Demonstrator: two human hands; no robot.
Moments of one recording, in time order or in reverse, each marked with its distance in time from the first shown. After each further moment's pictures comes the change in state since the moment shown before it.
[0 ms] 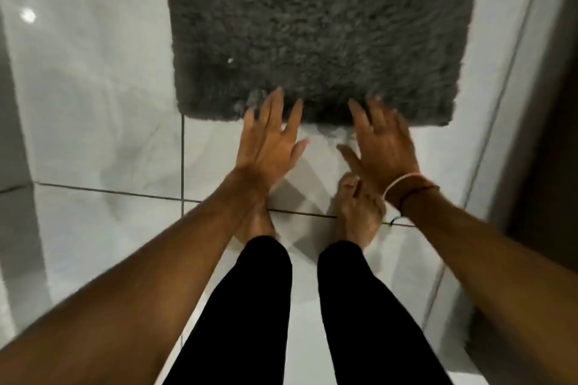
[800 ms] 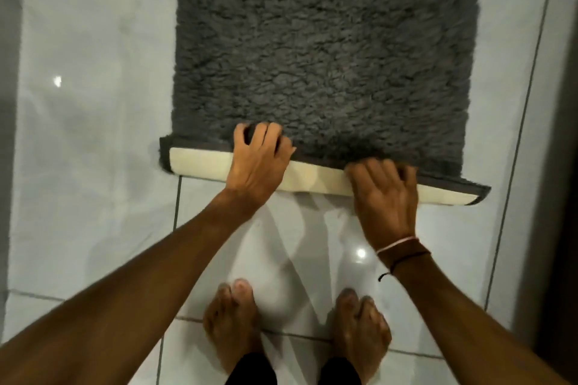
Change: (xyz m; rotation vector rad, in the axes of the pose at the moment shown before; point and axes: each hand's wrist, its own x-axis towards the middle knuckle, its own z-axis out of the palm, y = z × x) left_hand 0.161 -0.053 -0.025 0.283 0.518 0.081; right_hand 0.117 0.026 -0.013 -0.067 0.694 -0.098
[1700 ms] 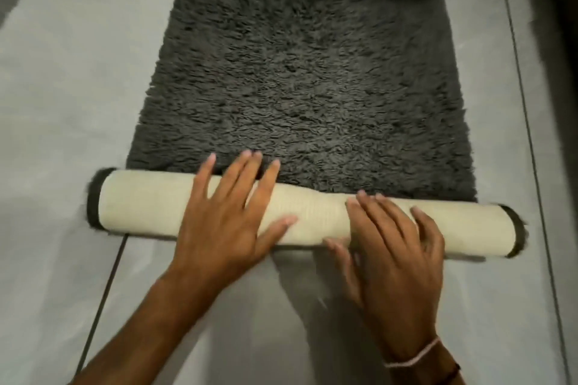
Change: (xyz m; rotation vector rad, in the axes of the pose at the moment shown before) left_hand 0.082 -0.037 0.007 -0.121 -0.021 -0.061; right_hand 0.095 0.017 0.034 0.030 0.206 0.041
